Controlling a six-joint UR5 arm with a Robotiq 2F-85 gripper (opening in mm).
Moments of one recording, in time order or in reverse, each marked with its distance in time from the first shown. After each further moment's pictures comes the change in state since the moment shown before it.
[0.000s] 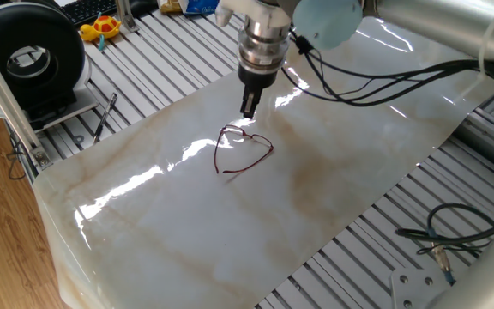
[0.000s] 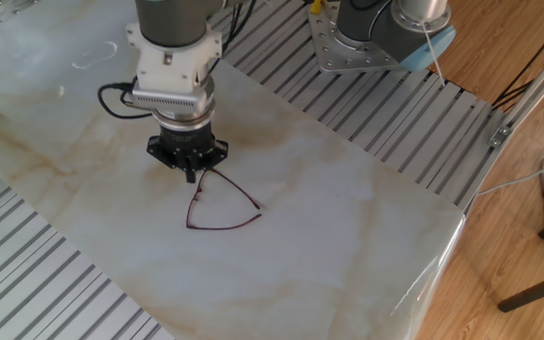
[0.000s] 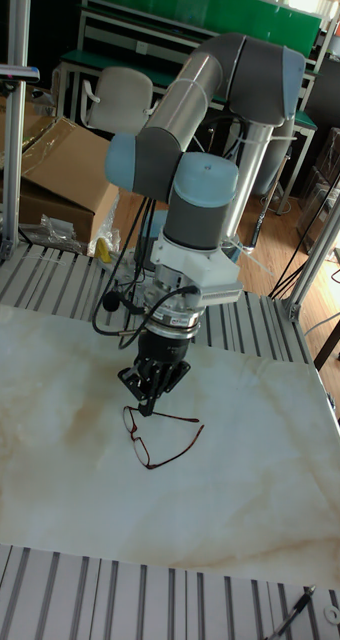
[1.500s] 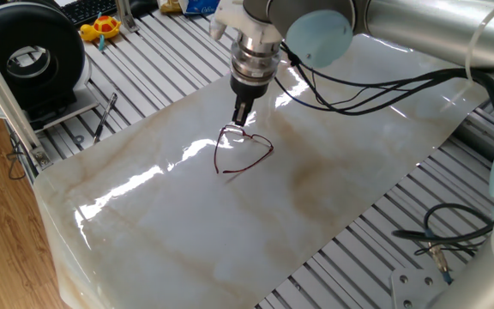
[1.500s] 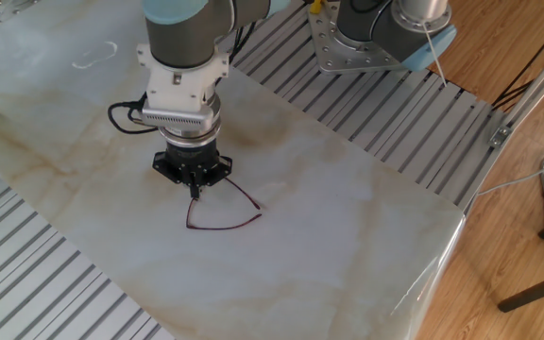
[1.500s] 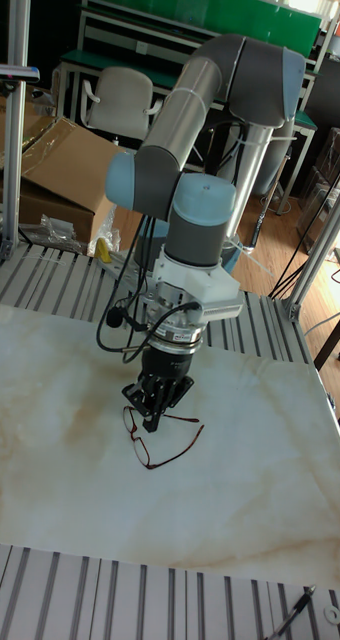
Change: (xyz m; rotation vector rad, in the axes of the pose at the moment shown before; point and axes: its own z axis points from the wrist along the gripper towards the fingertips) arm -0.015 0.005 0.026 0.003 -0.045 0.002
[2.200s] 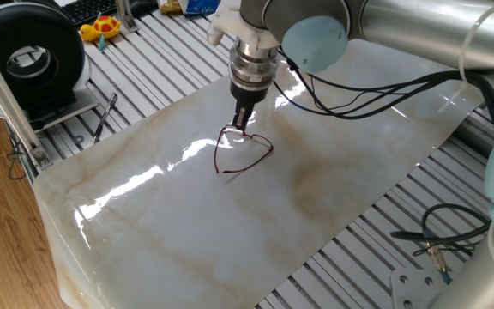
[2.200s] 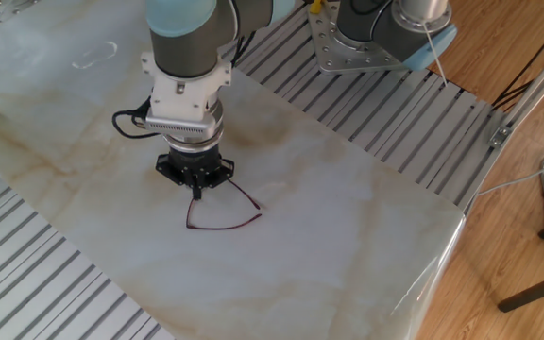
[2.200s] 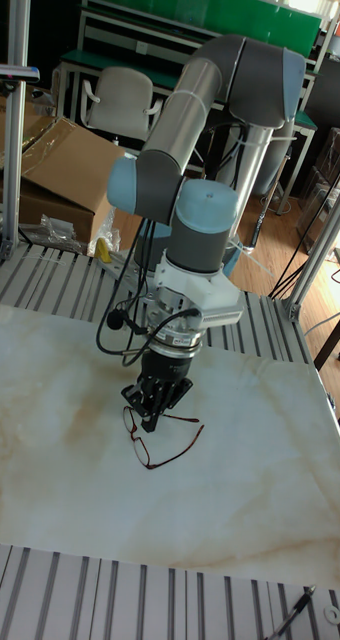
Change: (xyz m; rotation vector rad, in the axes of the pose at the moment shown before) arm 0.007 0.002 0.006 -0.001 0.035 0.016
